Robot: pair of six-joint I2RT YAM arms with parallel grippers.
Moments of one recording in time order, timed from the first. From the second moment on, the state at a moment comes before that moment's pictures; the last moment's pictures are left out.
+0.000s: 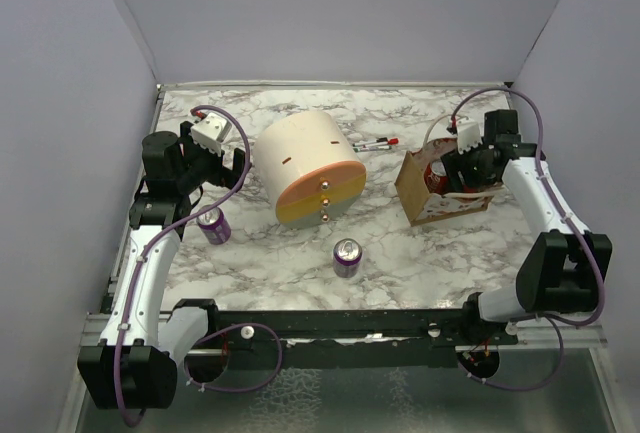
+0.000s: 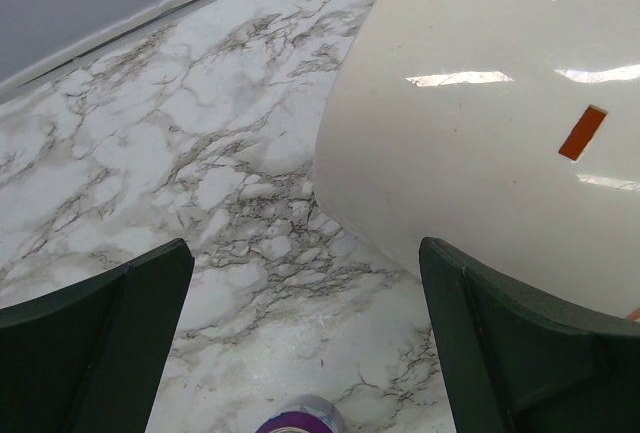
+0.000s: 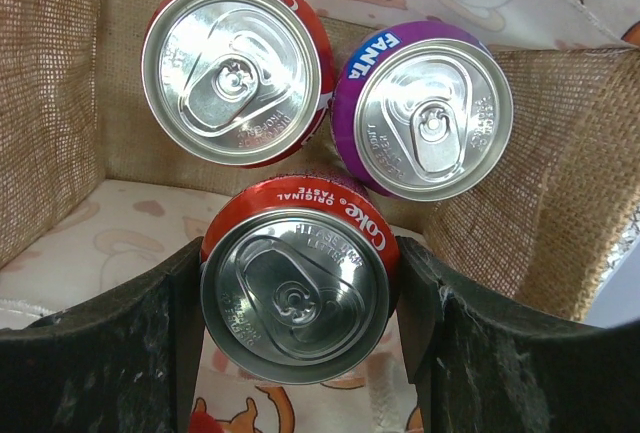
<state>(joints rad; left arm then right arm) 0.00 0.96 0.90 -0.29 0.48 0.23 -0.05 1.44 1.14 -0.74 -0.17 -0.47</state>
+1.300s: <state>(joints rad) 0.00 0.96 0.90 -0.29 0.49 0.23 -0.09 1.51 1.08 -0.63 -0.21 -0.48</state>
